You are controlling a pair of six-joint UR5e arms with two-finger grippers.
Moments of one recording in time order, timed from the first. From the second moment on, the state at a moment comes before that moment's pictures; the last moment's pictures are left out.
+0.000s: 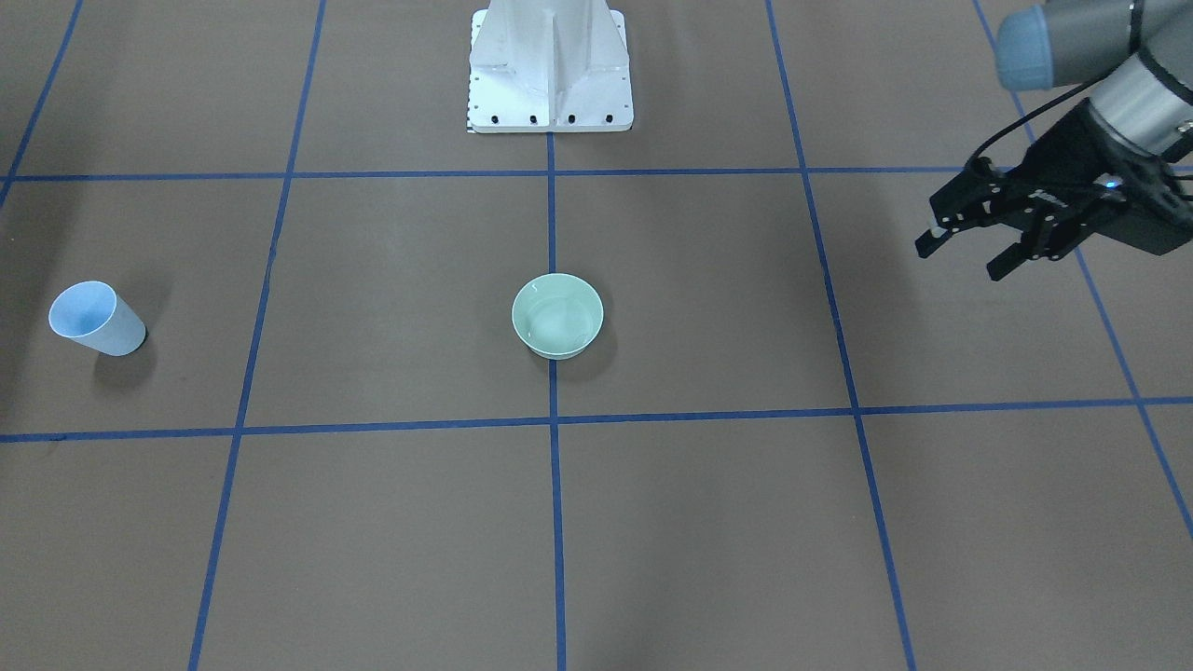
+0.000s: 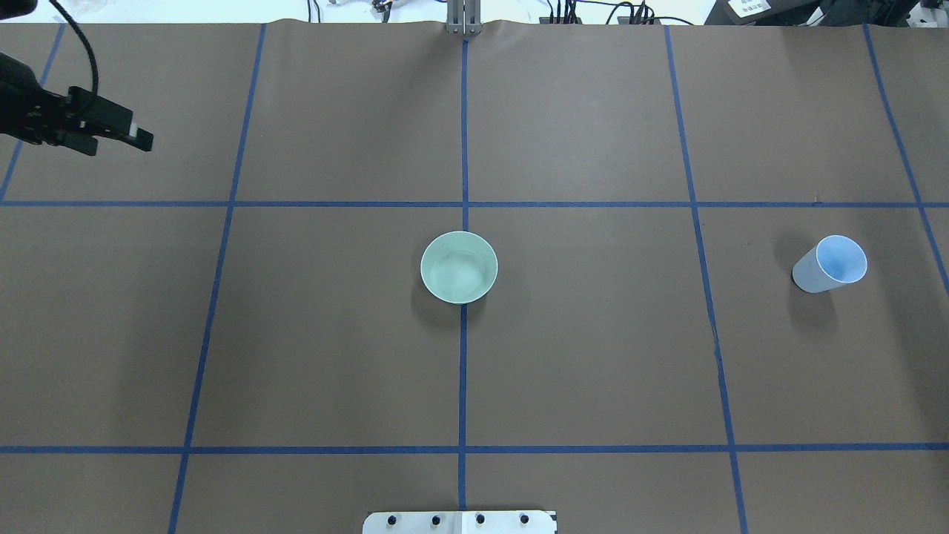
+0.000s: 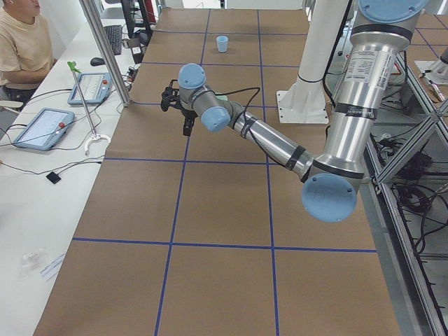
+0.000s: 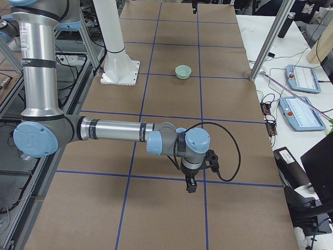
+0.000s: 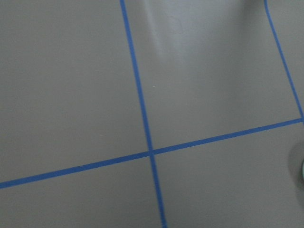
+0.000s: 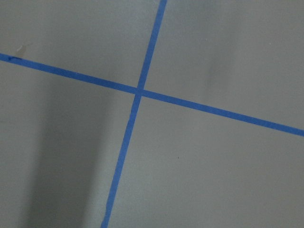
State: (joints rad) left arm -1.08 -1.82 -1.90 -1.94 -2.35 -0.90; right arm 1.57 -1.58 1.55 -1.58 2.27 -0.23
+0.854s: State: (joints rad) left arm -0.60 -2.21 -1.58 -1.95 -1.87 -1.35; right arm 1.57 -1.58 1.55 -1.57 2.27 -0.23
